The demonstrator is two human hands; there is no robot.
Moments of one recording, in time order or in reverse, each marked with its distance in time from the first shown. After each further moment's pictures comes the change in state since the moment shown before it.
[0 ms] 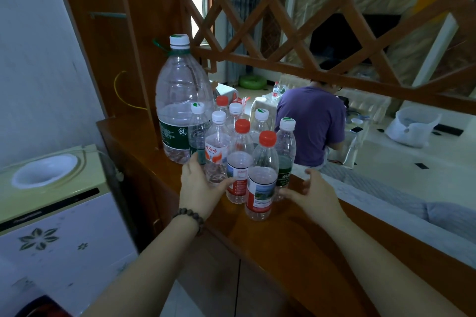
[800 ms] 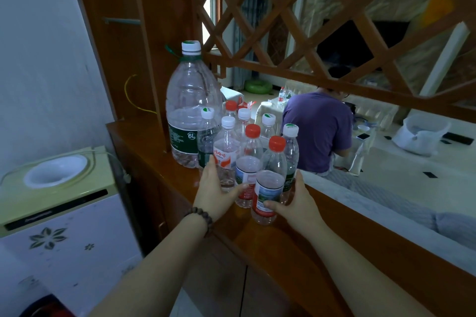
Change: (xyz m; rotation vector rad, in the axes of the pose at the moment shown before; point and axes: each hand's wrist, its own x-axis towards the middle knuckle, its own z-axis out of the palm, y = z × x) left_hand 0.017 -0.020 0.015 -0.095 -0.192 0.057; right_hand 0.010 -0.003 0.045 0.255 -0.043 -0.187
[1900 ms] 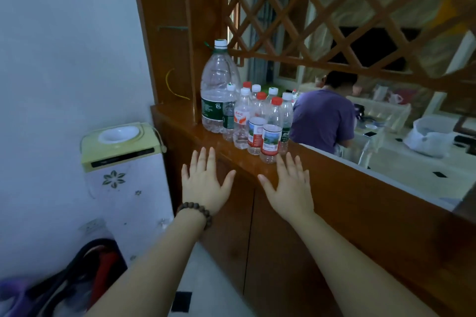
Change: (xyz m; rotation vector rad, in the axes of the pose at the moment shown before) left_hand -0.253 0.060 -0.074 0.674 0.213 -0.042; right_hand -0.216 -0.052 0.012 -0.694 0.114 -0.149
